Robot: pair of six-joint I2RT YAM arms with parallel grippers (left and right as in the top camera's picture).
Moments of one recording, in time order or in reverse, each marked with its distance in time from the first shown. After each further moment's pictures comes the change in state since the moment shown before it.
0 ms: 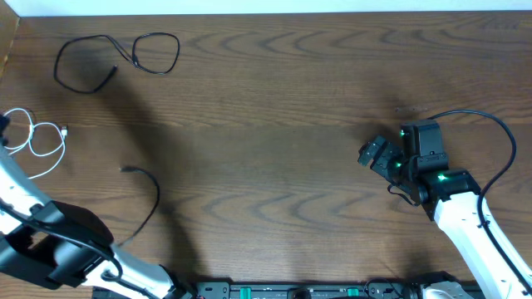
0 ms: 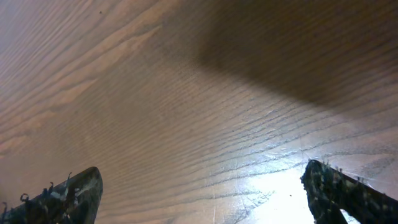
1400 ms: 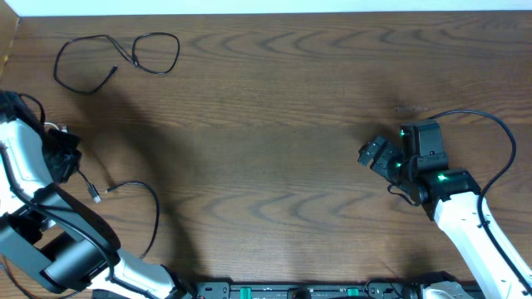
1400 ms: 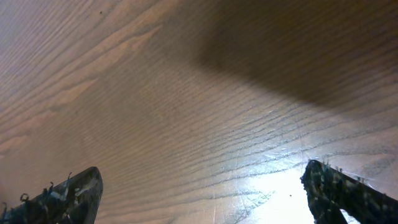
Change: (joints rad) left arm -0.065 -0.054 -0.530 0.292 0.414 -0.080; right arm 0.000 0.000 0.000 0.000 0.000 0.000
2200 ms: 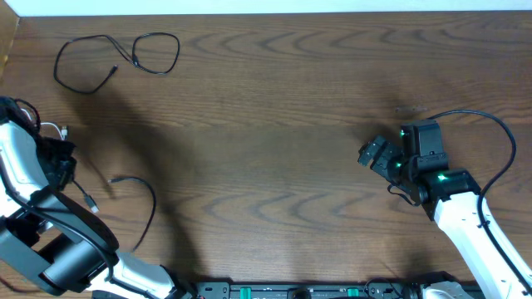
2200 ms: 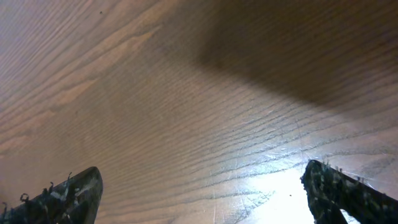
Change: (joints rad) left arm 0.039 0.000 0.013 -0.117 -0.064 -0.115; right arm 0.000 0.000 0.000 0.000 0.000 0.000
